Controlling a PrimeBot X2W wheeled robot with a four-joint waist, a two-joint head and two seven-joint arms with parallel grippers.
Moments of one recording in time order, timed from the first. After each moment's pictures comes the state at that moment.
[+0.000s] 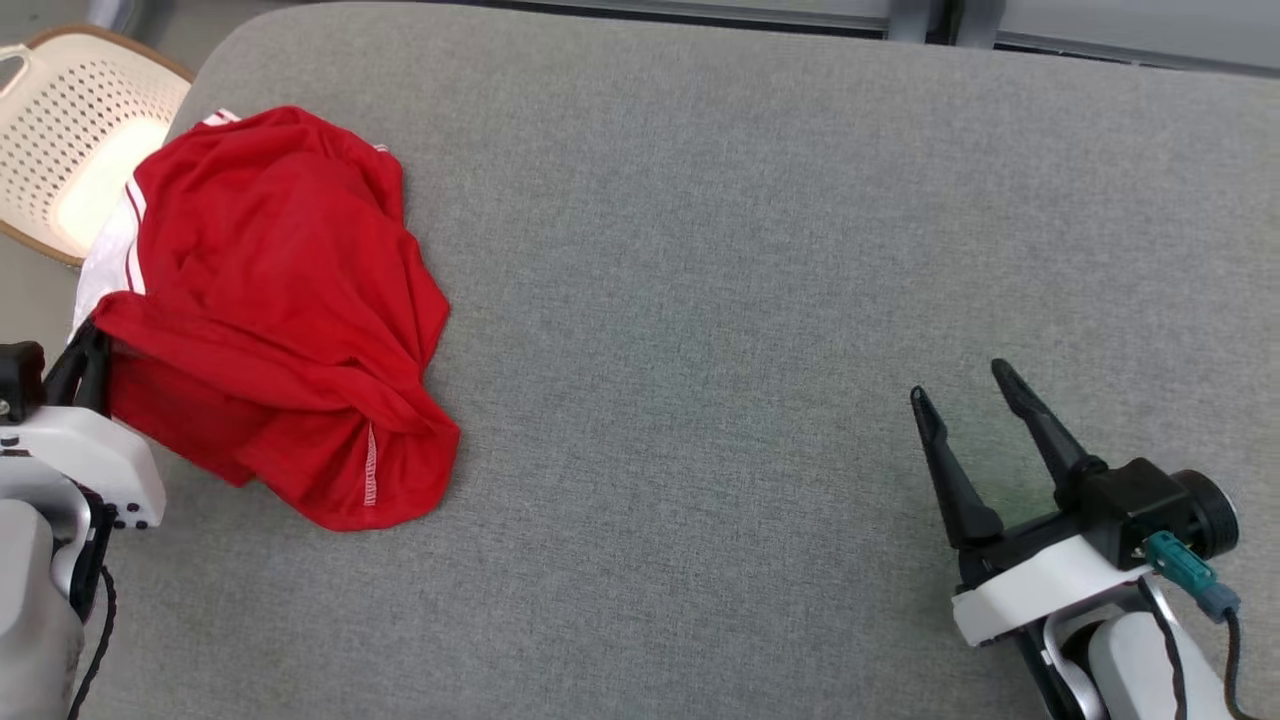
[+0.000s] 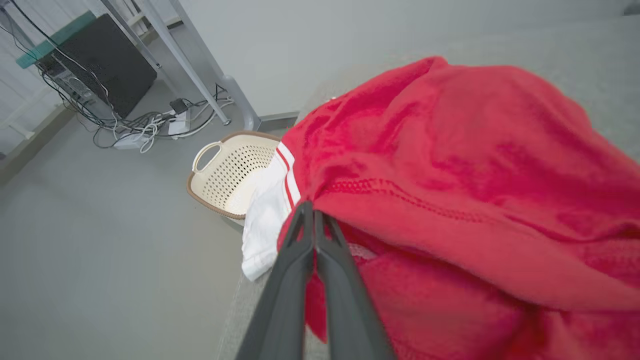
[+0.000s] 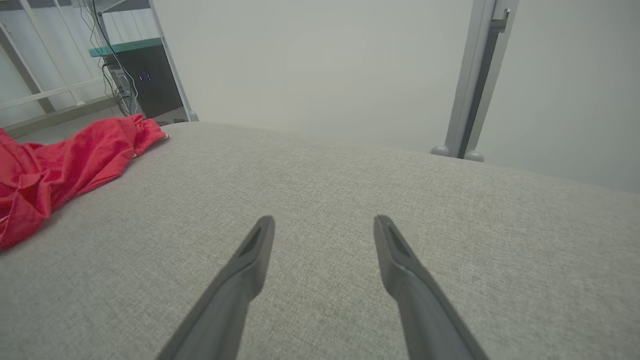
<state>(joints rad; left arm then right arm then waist) -0.66 0.44 -0.29 1.01 -0.37 -0.09 -0.26 -0.19 -0.21 0.26 0.15 0.16 0.13 -0.15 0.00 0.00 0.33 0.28</state>
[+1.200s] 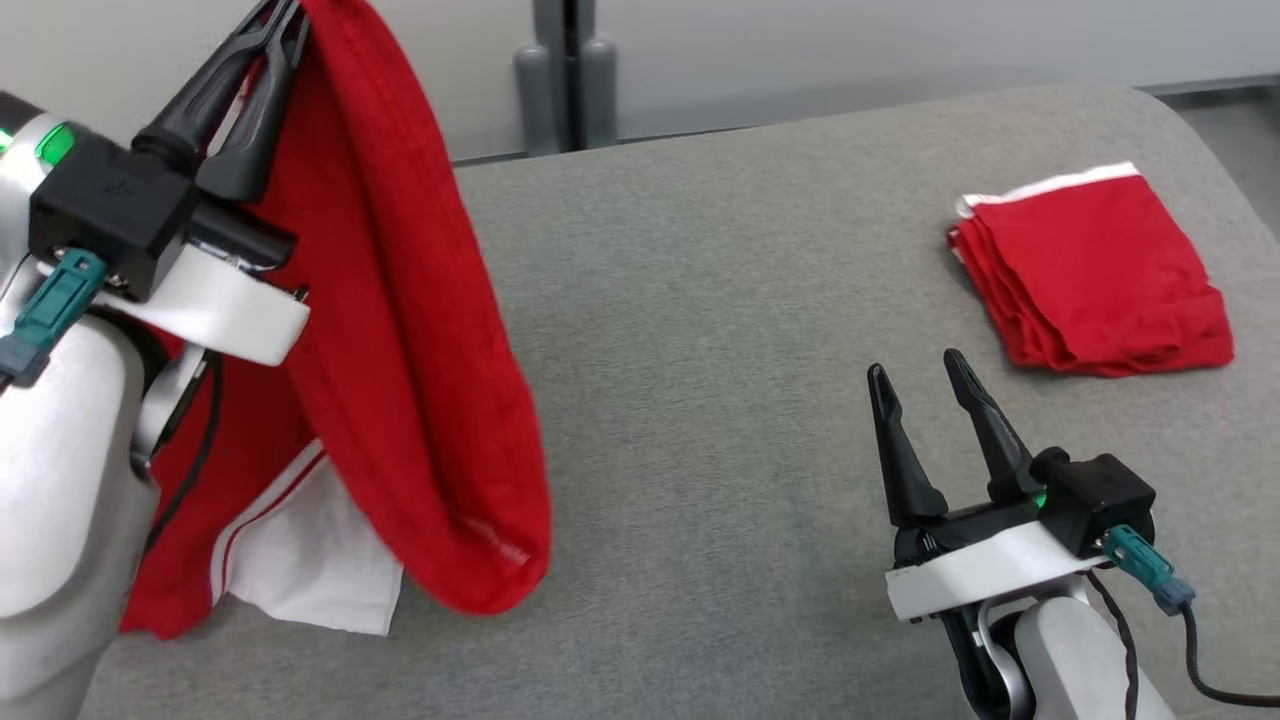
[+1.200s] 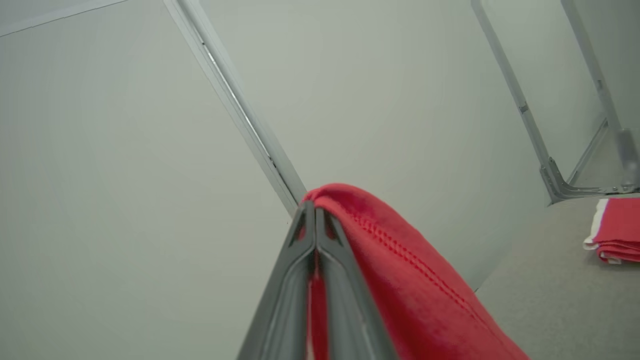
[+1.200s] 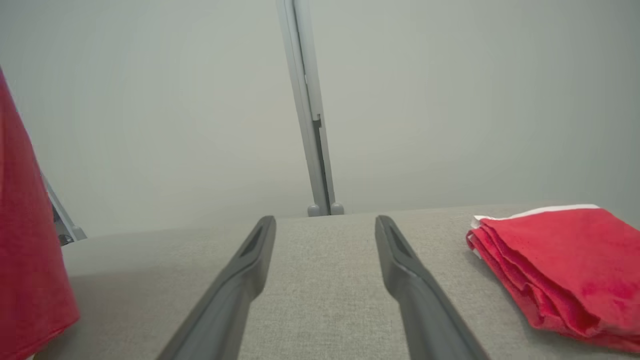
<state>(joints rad) -0.67 0.47 -0.32 0.04 -0.17 -0.10 -0.13 -0.25 -0.05 0.25 0.29 0.25 0.13 -0.26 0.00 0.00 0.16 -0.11</state>
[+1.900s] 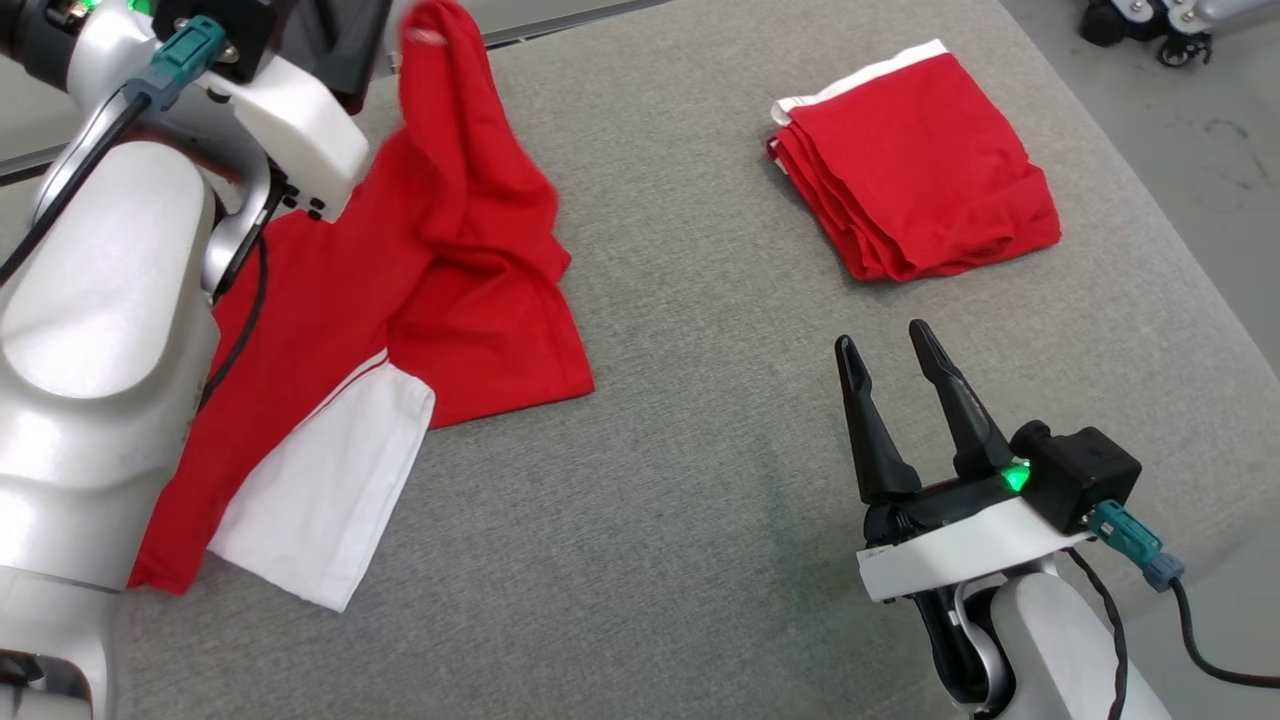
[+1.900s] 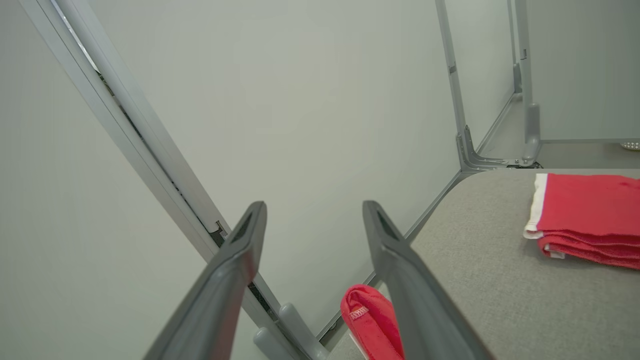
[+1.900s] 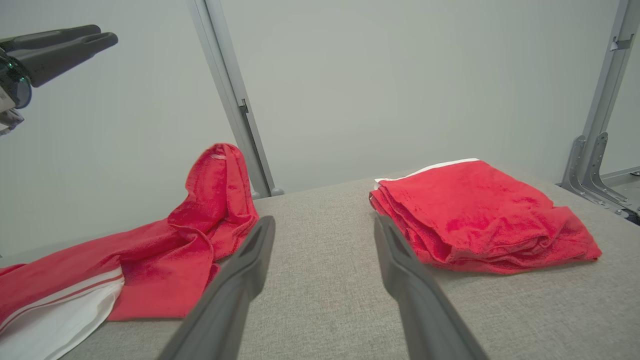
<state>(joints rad) -1.04 0.33 -0.52 0.58 -0.18 -0.11 -0.10 -0.30 -0.05 0.32 0.26 0.34 0.13 -0.26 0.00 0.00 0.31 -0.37</state>
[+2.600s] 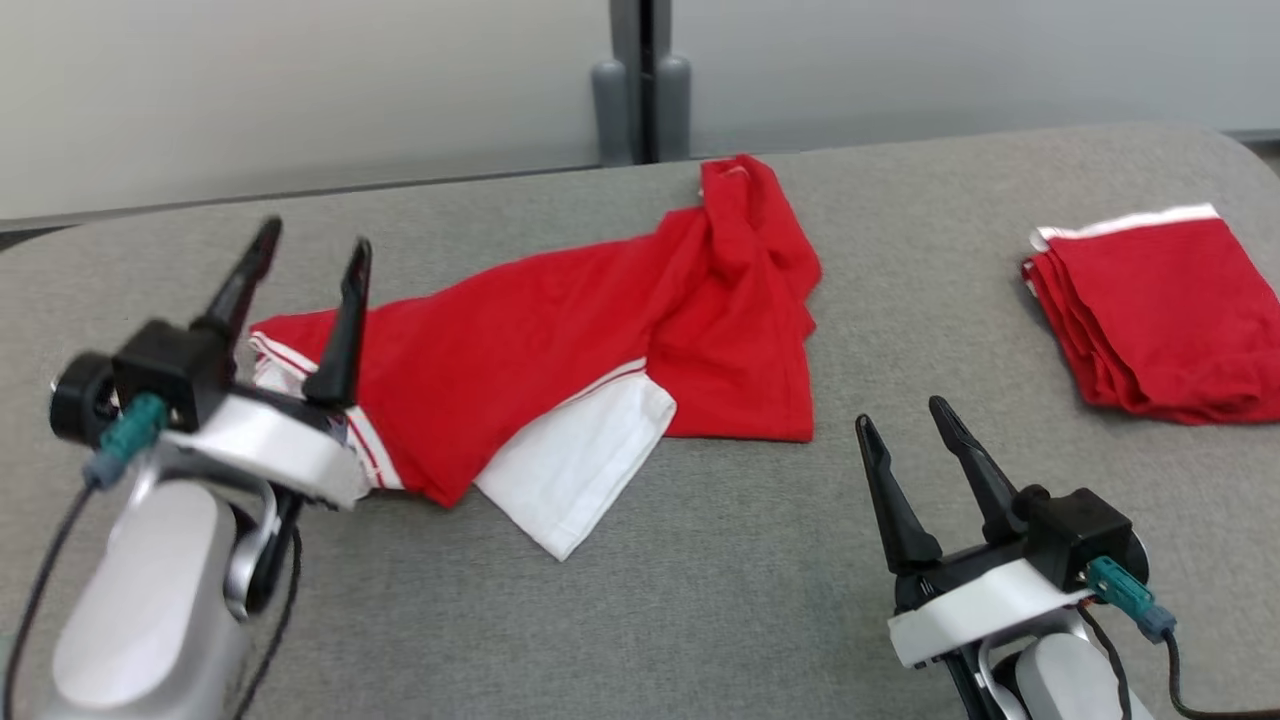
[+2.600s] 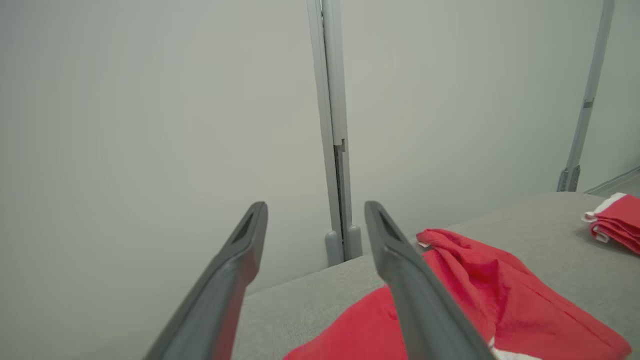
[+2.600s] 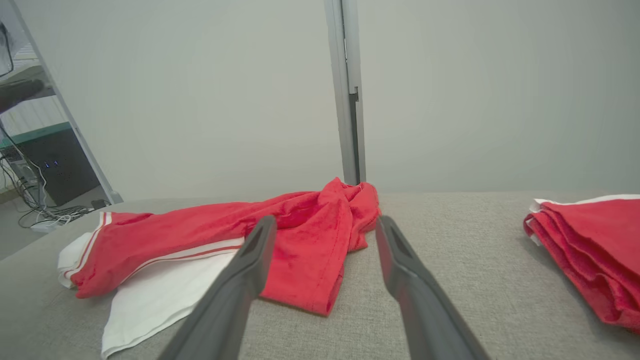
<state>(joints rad) -0.49 0.33 -0.33 0.38 -0.38 -0.07 -0.26 -0.21 -0.09 0.29 0.32 0.25 0.13 -0.26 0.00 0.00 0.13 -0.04</state>
